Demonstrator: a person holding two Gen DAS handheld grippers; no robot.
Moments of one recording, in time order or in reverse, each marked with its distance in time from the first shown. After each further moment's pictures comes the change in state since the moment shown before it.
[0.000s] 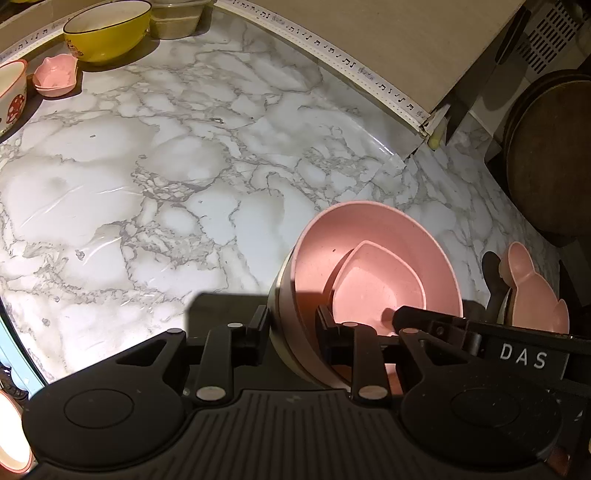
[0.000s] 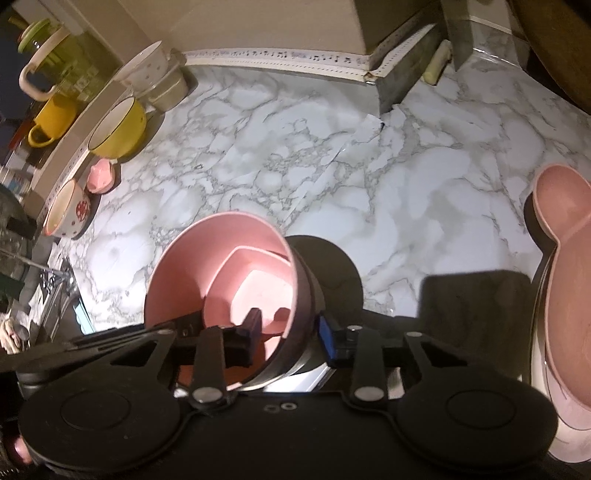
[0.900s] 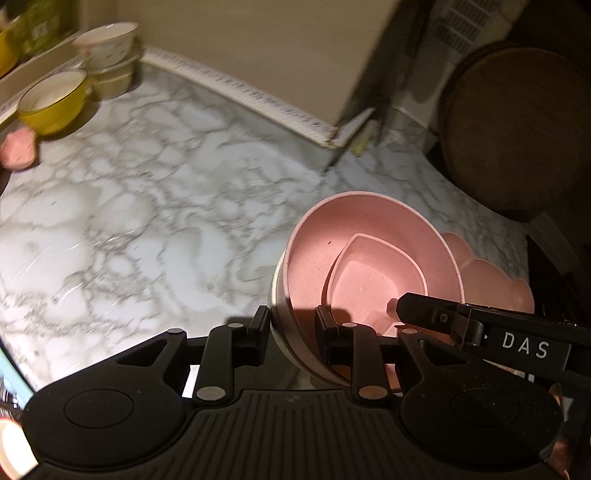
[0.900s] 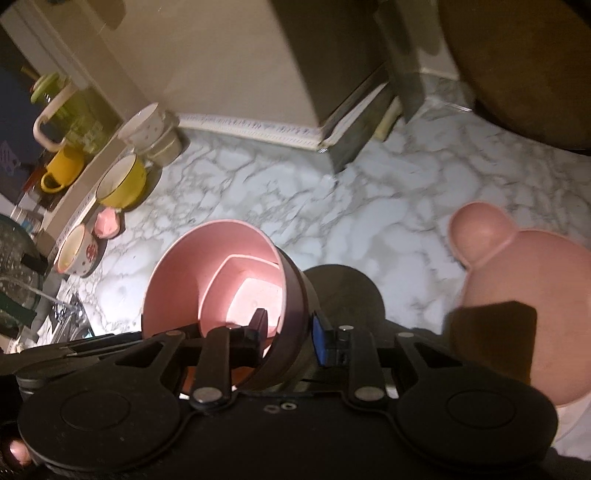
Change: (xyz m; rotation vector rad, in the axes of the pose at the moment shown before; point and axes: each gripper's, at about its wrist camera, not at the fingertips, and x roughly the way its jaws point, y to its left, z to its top) left arm -0.042 -0.090 0.003 0.166 -0.050 -0.031; right arm -0.082 -0.037 -0.003 0.036 -0.155 -0.018
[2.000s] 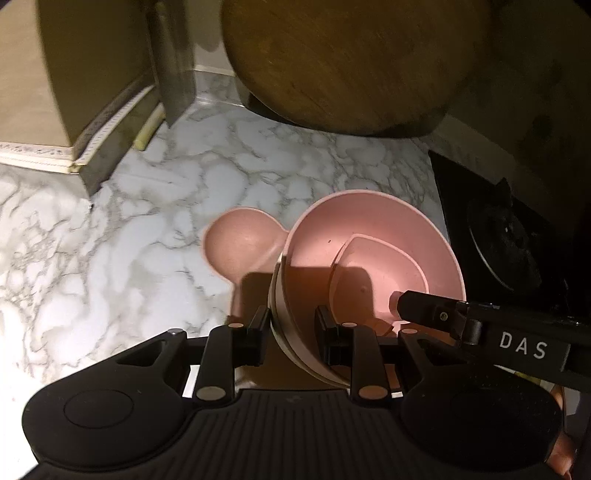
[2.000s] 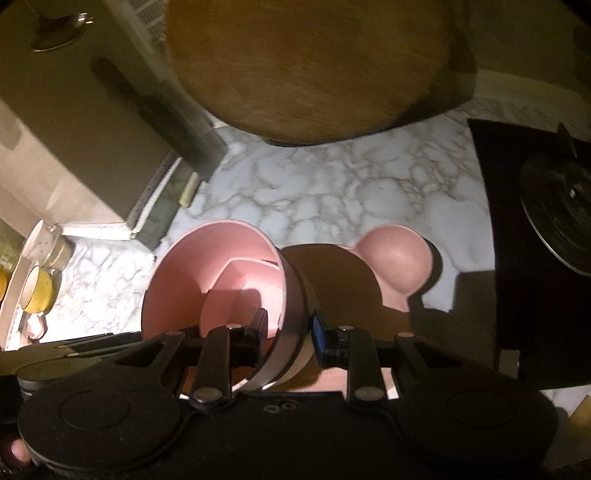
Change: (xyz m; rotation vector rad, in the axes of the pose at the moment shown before) left arm 0.082 -0.210 0.002 0.343 0.110 -0.148; right arm -0.074 -0.188 -0.019 0.312 -0.125 -0.182
